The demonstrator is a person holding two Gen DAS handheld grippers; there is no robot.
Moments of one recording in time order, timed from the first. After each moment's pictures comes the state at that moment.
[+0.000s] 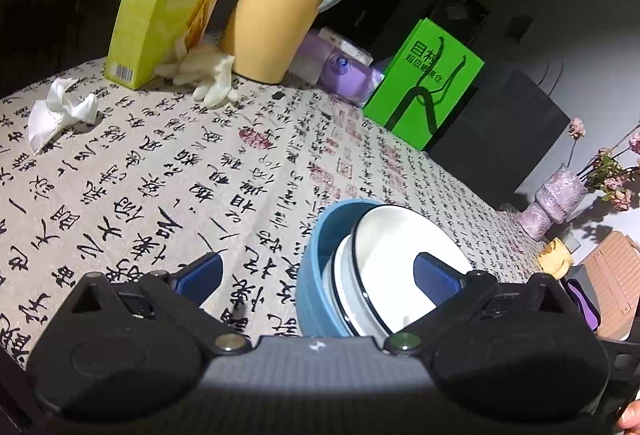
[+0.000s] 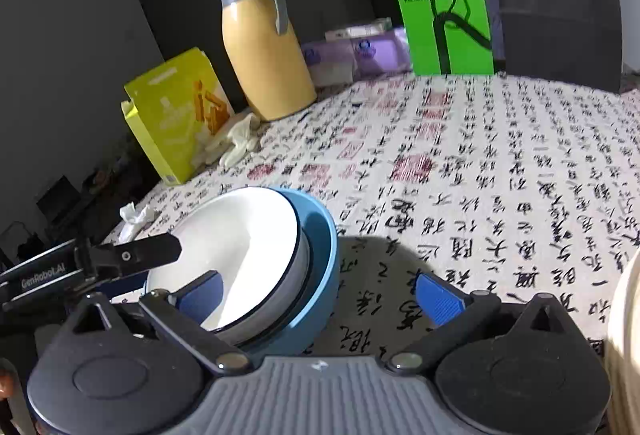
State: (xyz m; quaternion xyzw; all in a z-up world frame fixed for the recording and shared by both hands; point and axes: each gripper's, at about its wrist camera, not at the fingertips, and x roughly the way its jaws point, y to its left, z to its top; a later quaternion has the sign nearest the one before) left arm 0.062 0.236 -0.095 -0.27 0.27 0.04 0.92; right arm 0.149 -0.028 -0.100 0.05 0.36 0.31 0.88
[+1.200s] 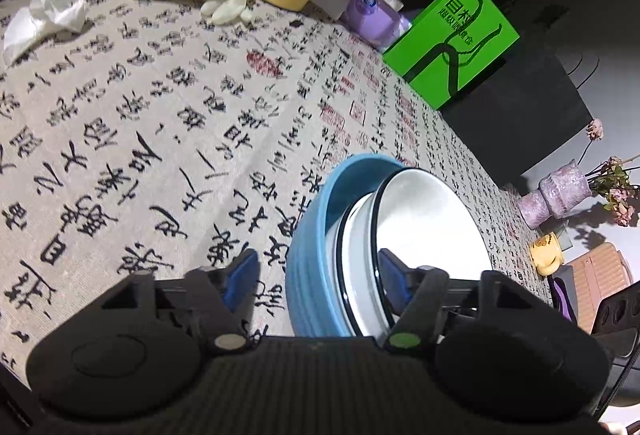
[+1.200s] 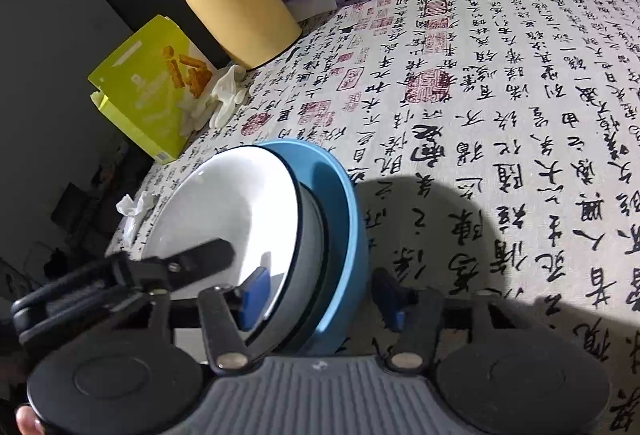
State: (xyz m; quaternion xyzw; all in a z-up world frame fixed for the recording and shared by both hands) left arm 0.096 0.241 -0.119 -0.35 0.36 0.02 0.87; right arm 0.184 -0.003 -0.130 0.12 0.47 0.31 0.82
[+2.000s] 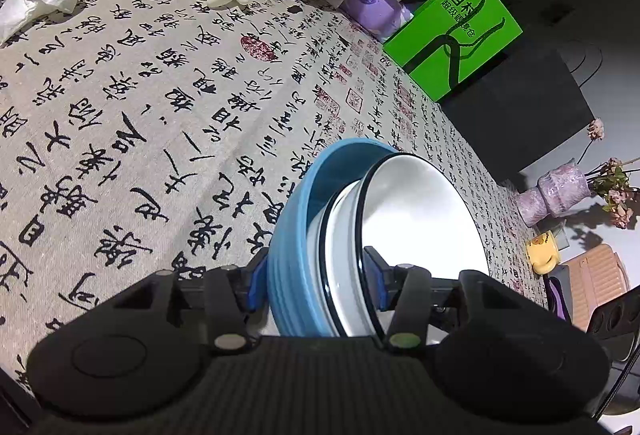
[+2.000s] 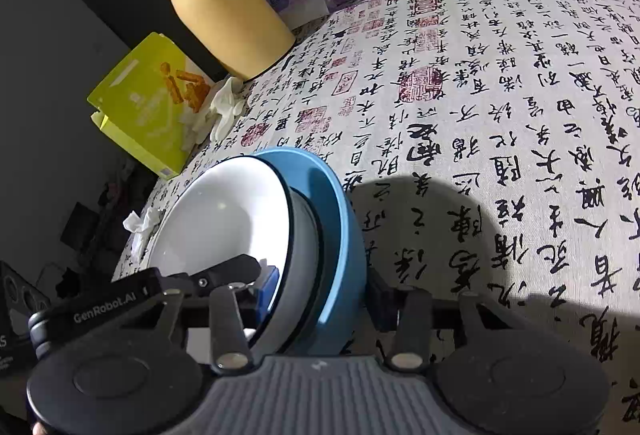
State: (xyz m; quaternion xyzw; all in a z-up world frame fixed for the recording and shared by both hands) left arm 0.101 0.233 -0.122 -0.36 0.37 0.02 0.86; right arm 0.184 -0.011 -0.132 0.15 0.47 0.31 0.81
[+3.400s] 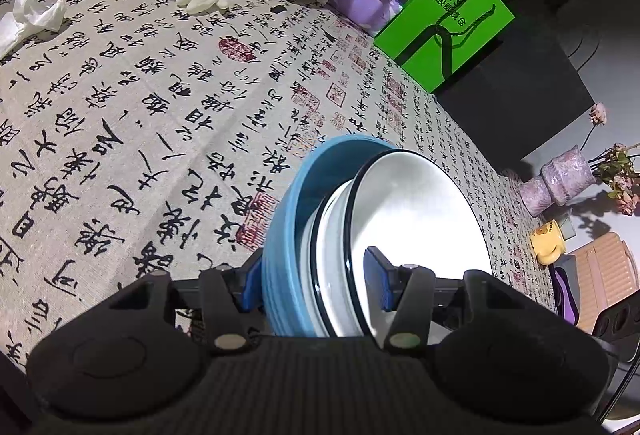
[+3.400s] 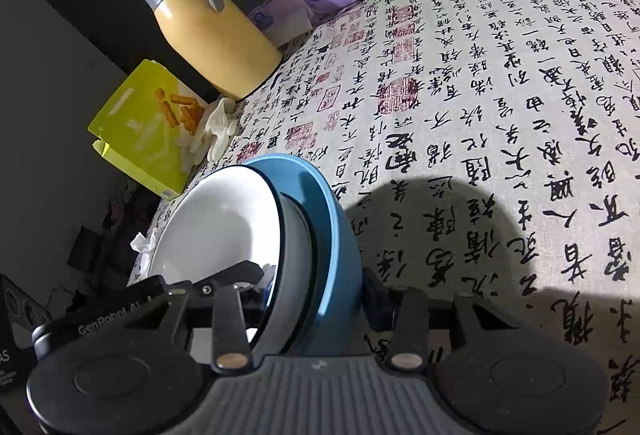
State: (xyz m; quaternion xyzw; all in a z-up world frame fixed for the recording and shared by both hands) left arm 0.106 0.210 -0.105 -0.33 0.38 0.03 0.86; right arm 0.177 -0.031 -0.120 0.18 0.46 0.29 0.82
